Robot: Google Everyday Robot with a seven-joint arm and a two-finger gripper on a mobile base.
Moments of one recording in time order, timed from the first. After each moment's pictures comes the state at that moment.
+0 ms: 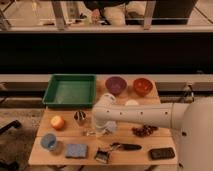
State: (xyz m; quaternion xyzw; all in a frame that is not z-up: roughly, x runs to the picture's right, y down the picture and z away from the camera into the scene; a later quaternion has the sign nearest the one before) arm -0.052 0.233 0.822 -0.30 -0.17 -0.18 0.92
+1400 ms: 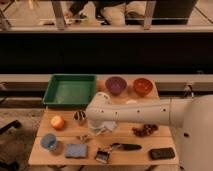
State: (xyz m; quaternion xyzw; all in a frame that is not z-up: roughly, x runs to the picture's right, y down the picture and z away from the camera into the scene) arm -0.069 0.232 0.782 -0.33 -0.10 -0.07 0.94
